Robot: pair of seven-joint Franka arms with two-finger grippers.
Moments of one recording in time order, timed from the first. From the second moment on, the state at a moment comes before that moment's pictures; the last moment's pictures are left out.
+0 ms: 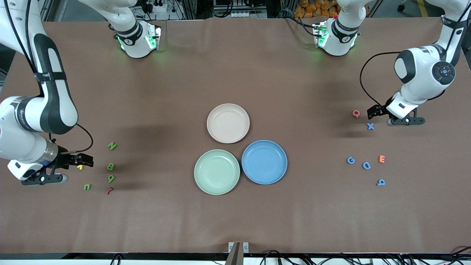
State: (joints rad) left arm 0.34 0.09 -0.15 -2.50 0.04 2.59 0.17; right arm -0.10 0.50 0.00 -1.63 -0.01 2.15 -0.18
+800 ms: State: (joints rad) left arm 0.37 0.30 -0.15 -2.48 0.04 2.80 0.22; right arm -0.15 0.75 0.00 -1.48 -0.01 2.25 -0.27
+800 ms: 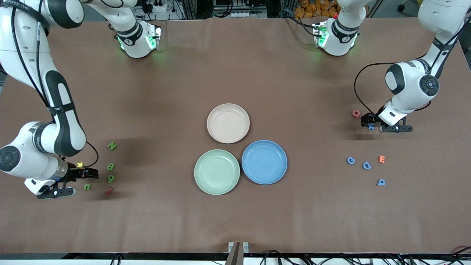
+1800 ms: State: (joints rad) left arm 0.37 0.32 -0.15 -2.47 0.04 2.80 0.22; right arm -0.18 0.91 0.00 -1.36 -0.01 2.28 -0.37
